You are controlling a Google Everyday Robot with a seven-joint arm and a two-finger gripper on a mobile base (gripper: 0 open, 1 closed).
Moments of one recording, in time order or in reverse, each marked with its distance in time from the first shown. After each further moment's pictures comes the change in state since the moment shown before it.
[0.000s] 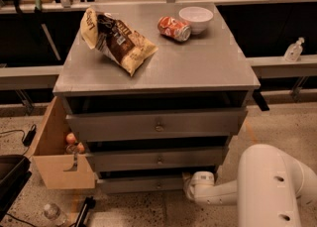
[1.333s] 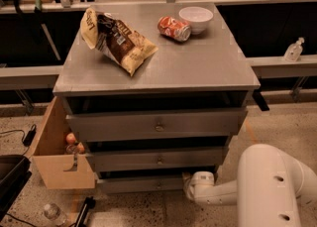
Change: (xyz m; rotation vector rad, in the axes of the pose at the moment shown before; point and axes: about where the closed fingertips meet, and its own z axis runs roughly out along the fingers) arm 0.000 0.000 0.000 0.000 0.000 0.000
